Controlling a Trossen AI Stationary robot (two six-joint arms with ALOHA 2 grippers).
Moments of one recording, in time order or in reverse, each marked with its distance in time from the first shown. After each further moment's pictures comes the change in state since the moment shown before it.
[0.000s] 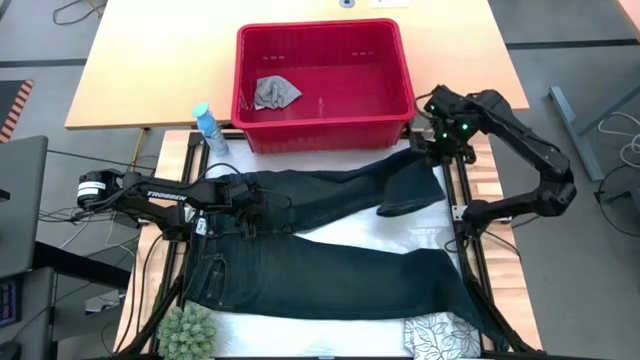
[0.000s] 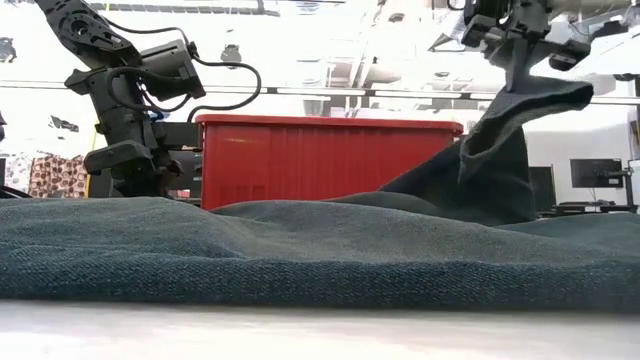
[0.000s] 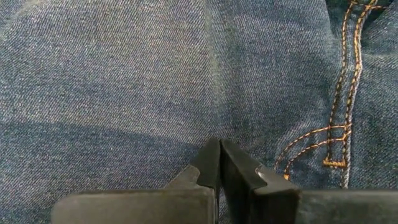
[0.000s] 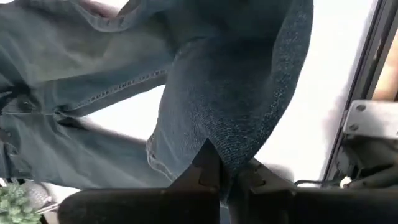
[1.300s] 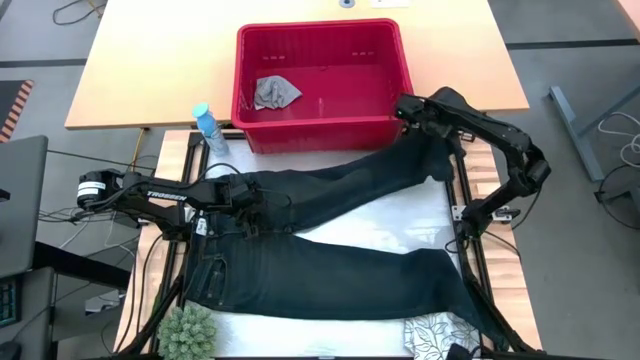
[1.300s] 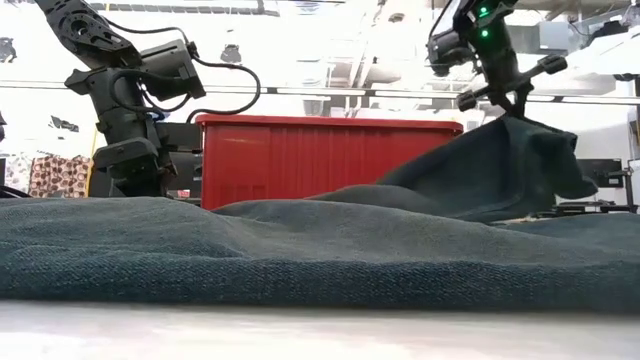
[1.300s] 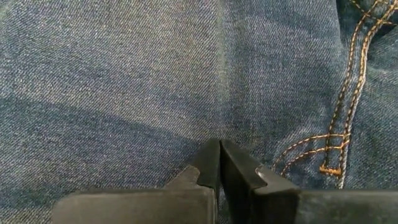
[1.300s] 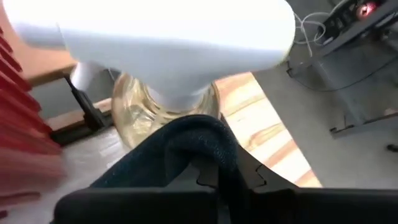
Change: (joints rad) left arm 0.000 0.000 0.000 0.003 0.004 -0.118; right arm 0.043 0.245 0.000 0.002 1.044 0.464
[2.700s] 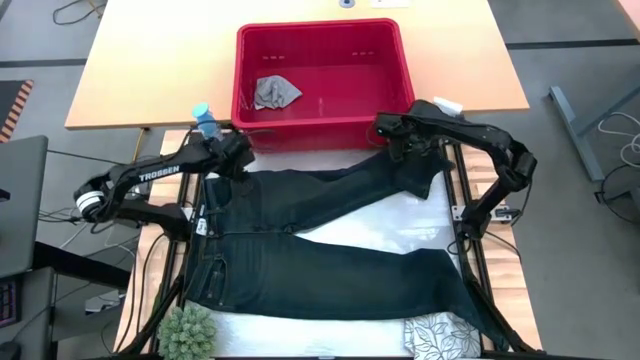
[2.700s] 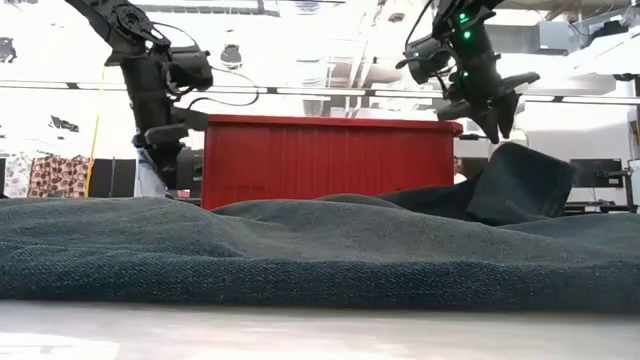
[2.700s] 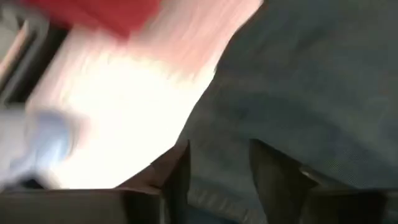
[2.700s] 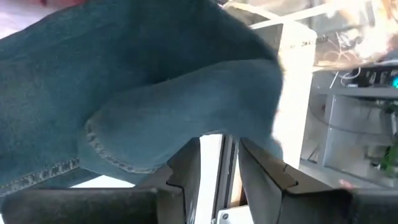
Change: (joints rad) left arm 0.491 -0.031 0.277 -0.361 -0.110 0.197; right arm 0.175 0.103 -0.002 -0.002 -0.265 -0.439
